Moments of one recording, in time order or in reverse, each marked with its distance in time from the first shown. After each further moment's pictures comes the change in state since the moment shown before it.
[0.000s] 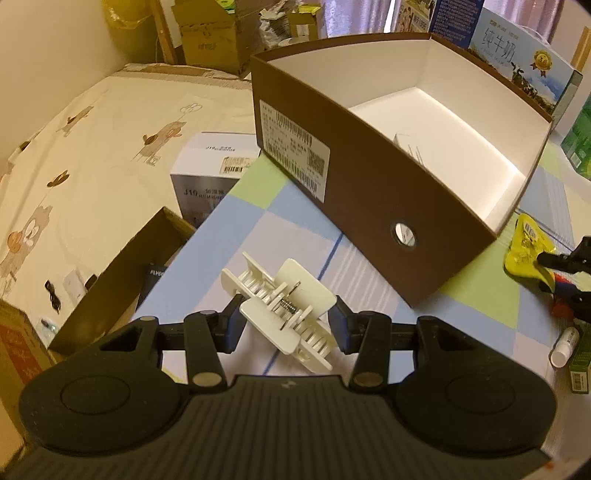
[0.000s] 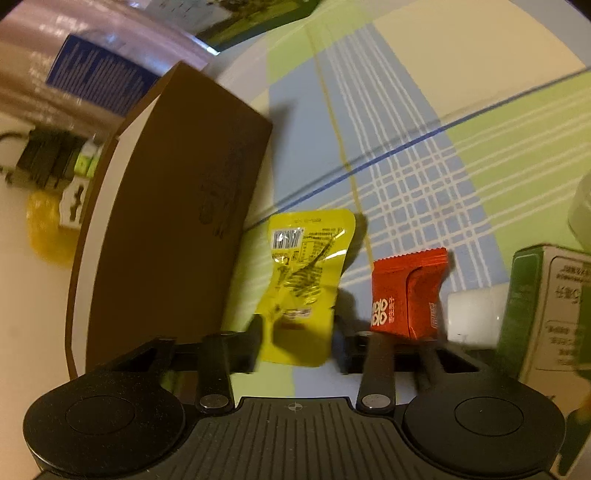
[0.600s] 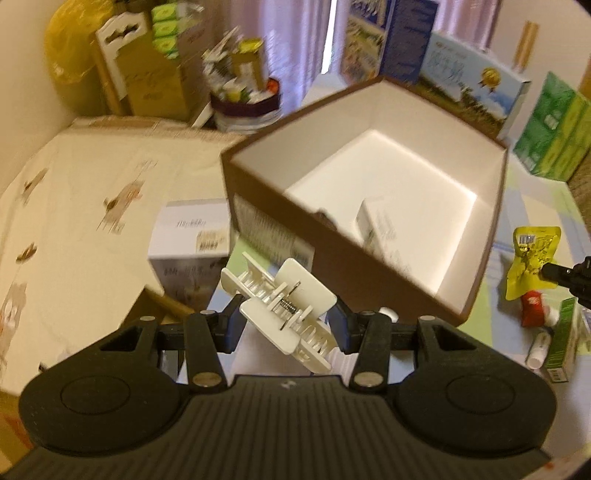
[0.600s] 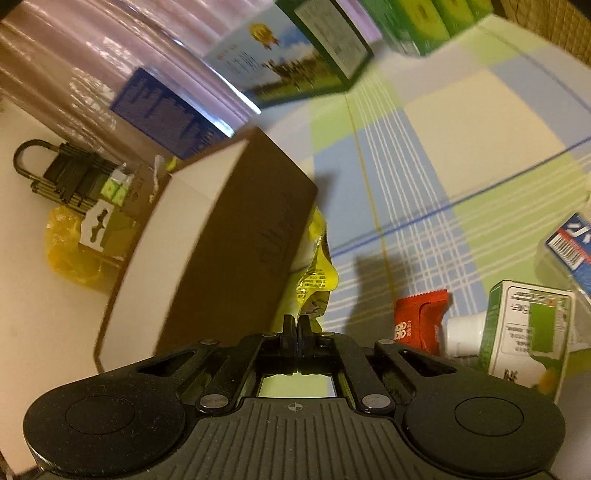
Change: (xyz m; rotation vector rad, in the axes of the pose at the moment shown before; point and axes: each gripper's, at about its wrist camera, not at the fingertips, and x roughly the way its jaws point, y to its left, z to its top) left arm -0.024 0.017 0.067 0.169 -0.091 -0.146; right arm -0.063 0.039 -0.030 -0.120 -0.203 0.021
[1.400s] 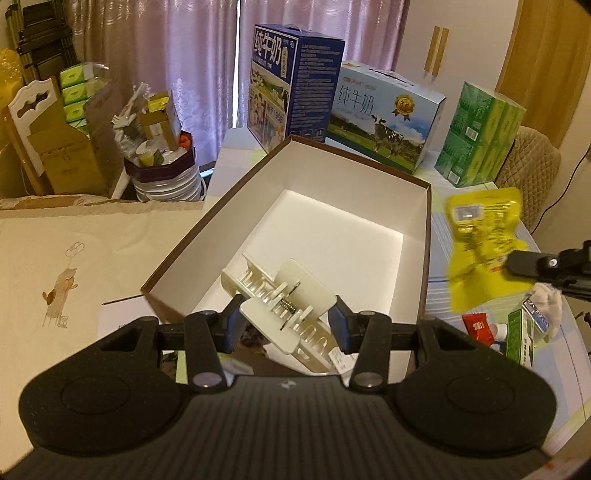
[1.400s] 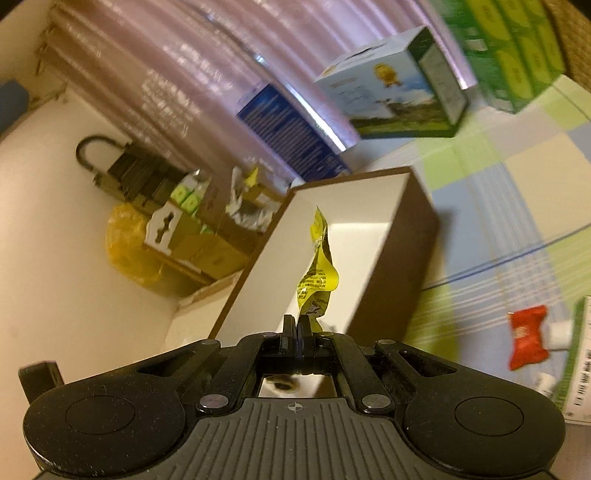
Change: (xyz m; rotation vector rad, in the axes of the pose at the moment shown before) left arm 0.003 -0.024 0.073 0.195 -0.101 -0.222; right arm -0.025 0.129 -0.008 -0.107 -0.049 0.150
